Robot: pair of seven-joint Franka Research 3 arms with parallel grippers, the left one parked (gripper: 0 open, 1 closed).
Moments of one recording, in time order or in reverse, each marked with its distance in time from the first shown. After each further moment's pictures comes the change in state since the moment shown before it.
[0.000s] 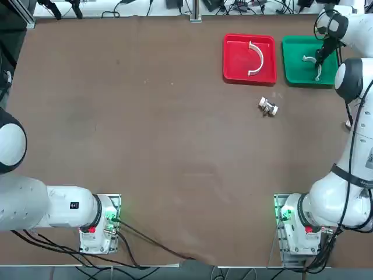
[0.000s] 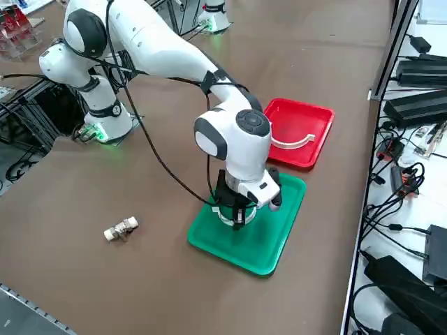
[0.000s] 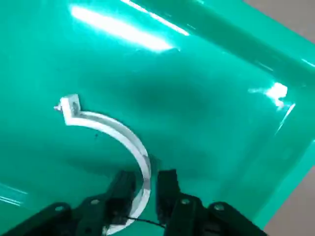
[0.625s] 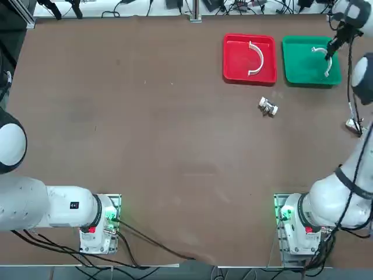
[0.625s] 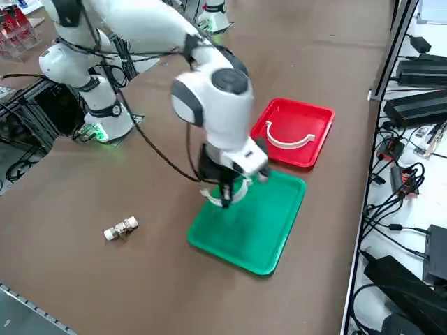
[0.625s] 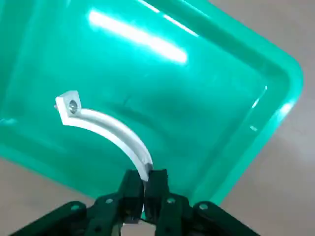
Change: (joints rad) arm -0.002 -0.162 -0.001 -0.113 -0.009 -0.042 -0.086
